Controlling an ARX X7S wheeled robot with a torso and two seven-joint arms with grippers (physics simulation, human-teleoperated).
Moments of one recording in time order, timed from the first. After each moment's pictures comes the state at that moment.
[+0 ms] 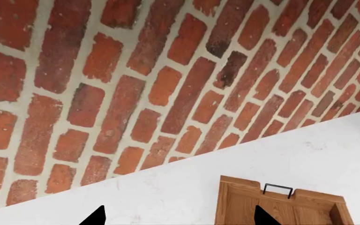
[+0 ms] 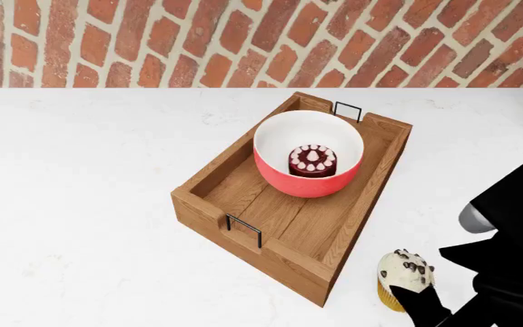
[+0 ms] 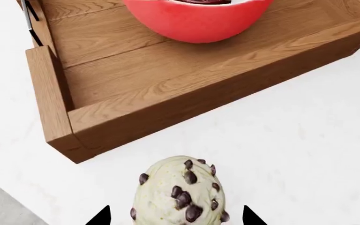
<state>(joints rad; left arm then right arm) -2.17 -0.46 1.47 -0.57 -1.91 -0.79 -0.36 1.21 1.33 -0.71 -0.59 2.19 1.19 0.66</state>
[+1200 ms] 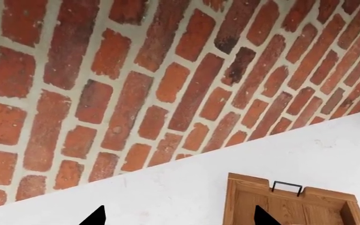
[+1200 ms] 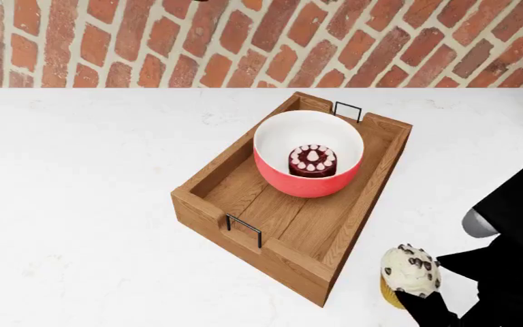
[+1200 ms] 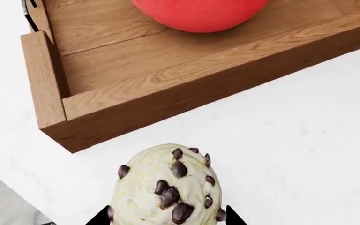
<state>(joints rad) -2.15 -0.48 1.45 -0.56 -1.88 -0.80 -0.37 1.18 1.35 -0.69 -0.59 2.11 1.22 0.56</state>
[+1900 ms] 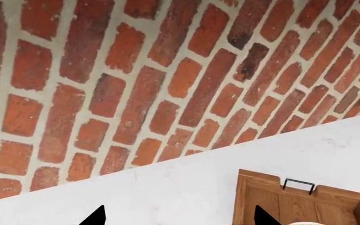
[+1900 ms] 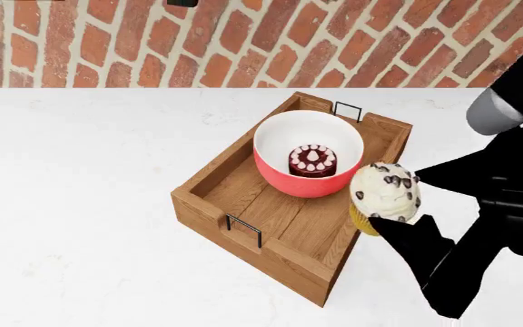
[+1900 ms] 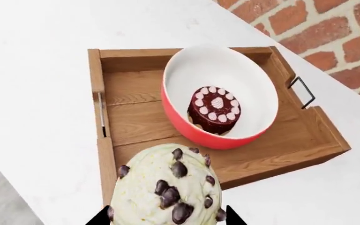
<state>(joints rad) -2.13 -0.52 1.44 -0.51 -1.89 -0.81 -0.42 1.80 1.06 -0.89 -0.36 2.52 1.38 0.88</state>
